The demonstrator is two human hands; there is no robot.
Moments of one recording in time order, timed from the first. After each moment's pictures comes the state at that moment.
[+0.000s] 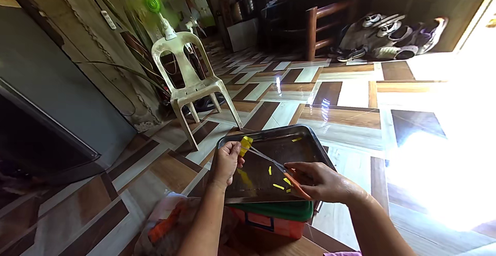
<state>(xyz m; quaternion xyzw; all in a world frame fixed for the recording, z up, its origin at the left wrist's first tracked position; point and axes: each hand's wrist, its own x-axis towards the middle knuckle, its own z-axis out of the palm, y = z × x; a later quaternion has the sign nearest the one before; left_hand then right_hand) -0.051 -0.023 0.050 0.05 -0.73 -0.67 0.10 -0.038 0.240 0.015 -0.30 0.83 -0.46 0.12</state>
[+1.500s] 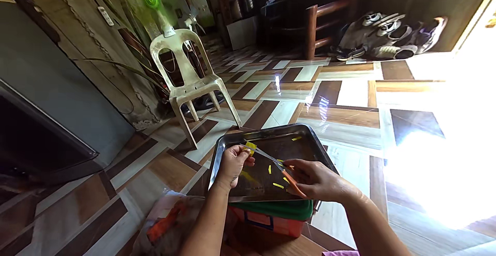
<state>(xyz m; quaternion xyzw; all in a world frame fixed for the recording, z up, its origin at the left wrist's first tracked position) -0.048 -0.013 0.042 0.02 -0.71 -0.70 0.04 -0.041 0.233 0.010 -0.29 0.84 -0.45 0.11</state>
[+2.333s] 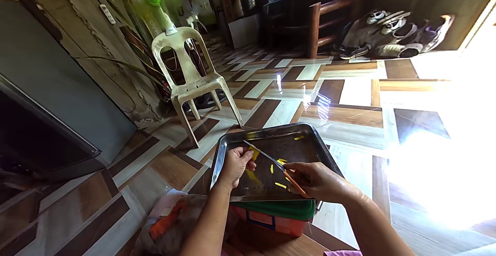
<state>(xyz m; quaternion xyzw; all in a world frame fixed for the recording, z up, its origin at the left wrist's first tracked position) -0.051 -0.019 0.033 0.02 -0.73 -0.69 0.00 -0.041 0.229 0.007 -0.31 0.84 -0.43 0.10</state>
